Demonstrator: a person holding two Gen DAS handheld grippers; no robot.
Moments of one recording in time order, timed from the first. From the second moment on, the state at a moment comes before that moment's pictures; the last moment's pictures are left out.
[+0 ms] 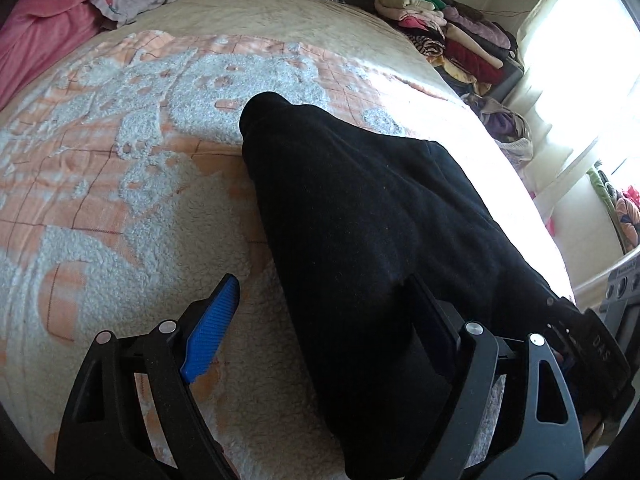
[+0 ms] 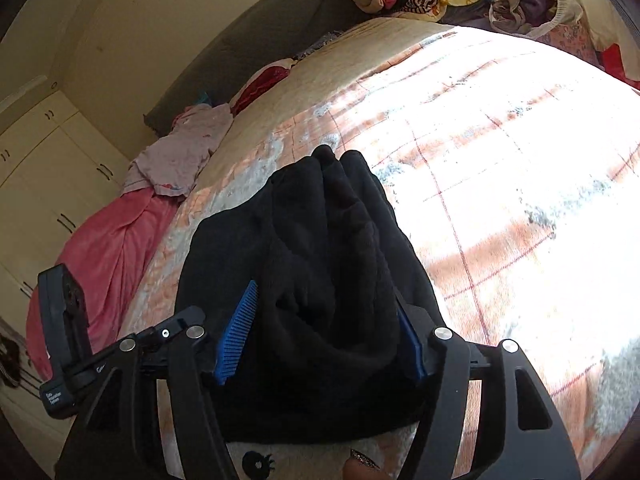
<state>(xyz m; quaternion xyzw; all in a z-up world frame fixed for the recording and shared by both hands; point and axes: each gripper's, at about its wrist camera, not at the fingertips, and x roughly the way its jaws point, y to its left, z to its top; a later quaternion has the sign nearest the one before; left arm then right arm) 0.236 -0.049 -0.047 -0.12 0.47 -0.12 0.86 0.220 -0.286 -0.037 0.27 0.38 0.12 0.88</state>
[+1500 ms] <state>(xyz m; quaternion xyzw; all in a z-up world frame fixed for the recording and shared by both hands) 0.217 -0.069 -0.045 -0.06 0.49 -0.14 0.86 0.184 -0.299 -0.048 0.17 0.41 0.04 0.90</state>
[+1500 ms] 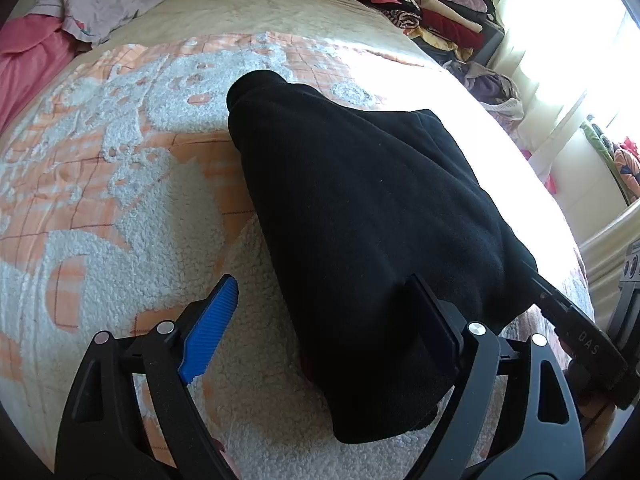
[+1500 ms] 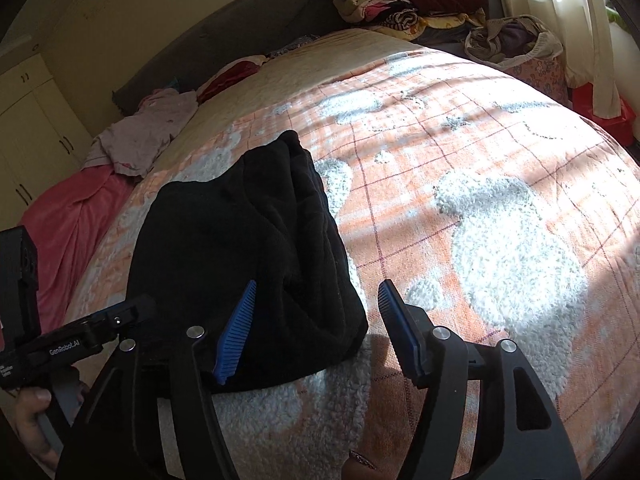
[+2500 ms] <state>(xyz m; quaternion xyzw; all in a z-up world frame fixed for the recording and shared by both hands) 0.190 -0.063 -0.006 -0.05 0.43 -0.14 0.89 0.134 -0.301 -0.005 0.14 0.36 0.01 0.92</state>
